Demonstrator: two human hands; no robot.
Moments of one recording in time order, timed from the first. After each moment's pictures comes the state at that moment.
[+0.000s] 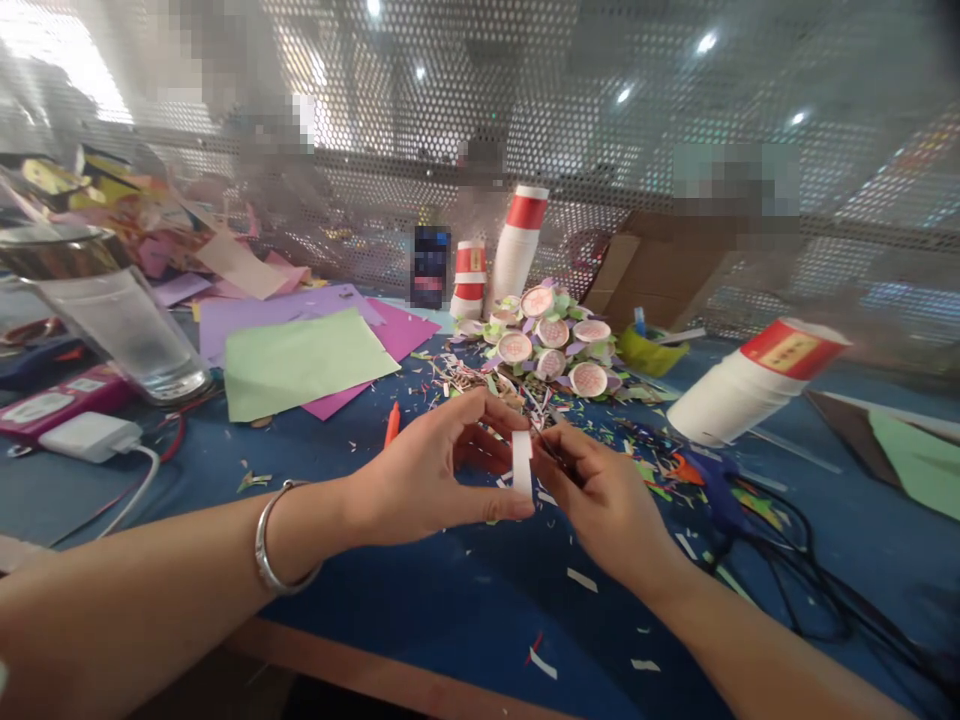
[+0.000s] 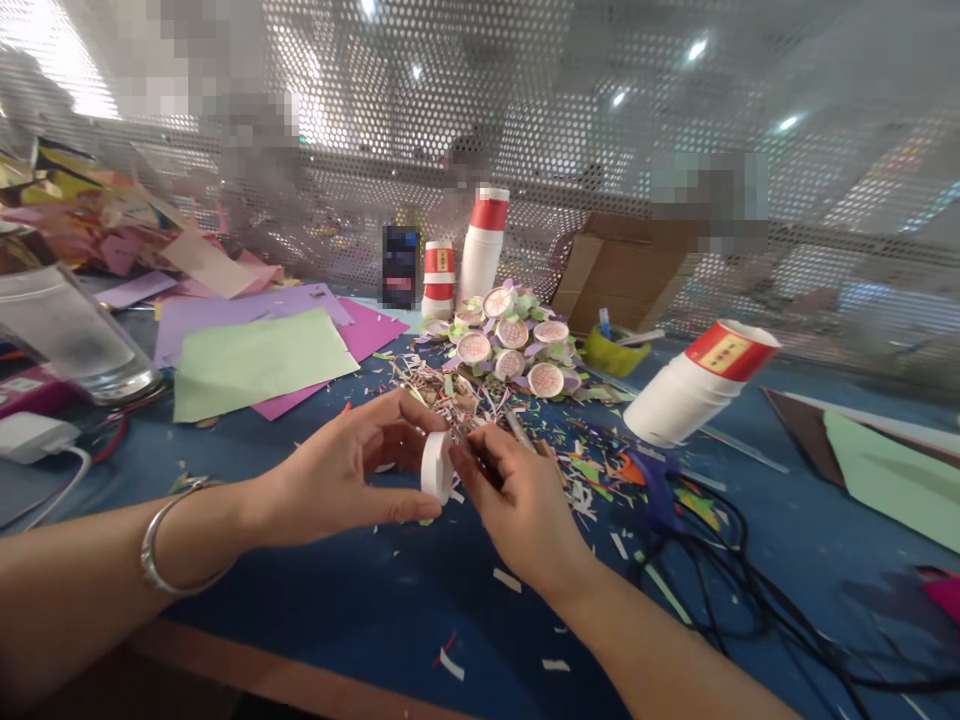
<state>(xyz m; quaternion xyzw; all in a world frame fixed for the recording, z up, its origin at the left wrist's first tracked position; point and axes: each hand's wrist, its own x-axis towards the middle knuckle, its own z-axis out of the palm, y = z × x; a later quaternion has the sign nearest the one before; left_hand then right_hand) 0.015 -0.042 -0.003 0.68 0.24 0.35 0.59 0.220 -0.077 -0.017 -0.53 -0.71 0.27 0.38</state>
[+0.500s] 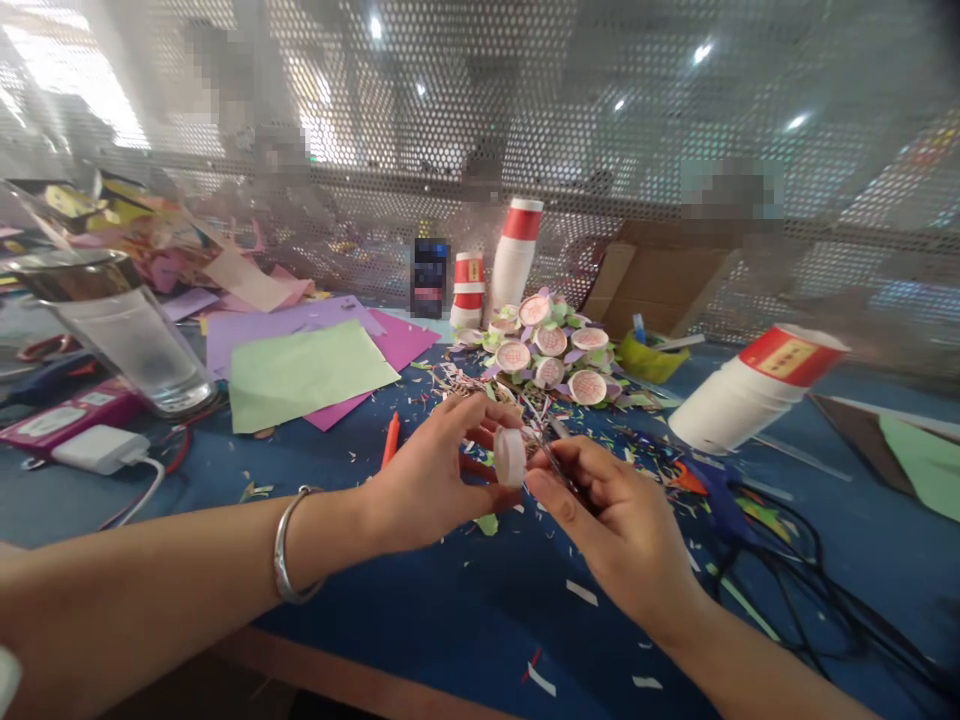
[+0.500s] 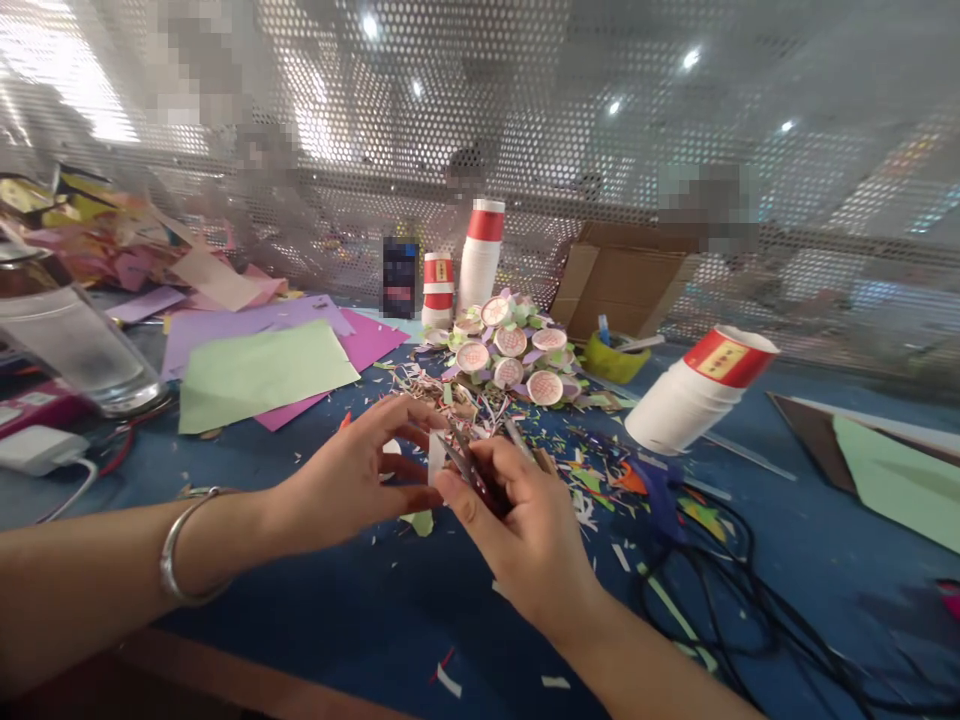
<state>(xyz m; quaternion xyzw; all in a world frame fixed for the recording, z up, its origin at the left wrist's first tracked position) 0.026 -0.038 -0.009 0.73 0.31 0.38 0.48 0.218 -0.091 -0.012 -0.51 -0.67 0.30 0.46</state>
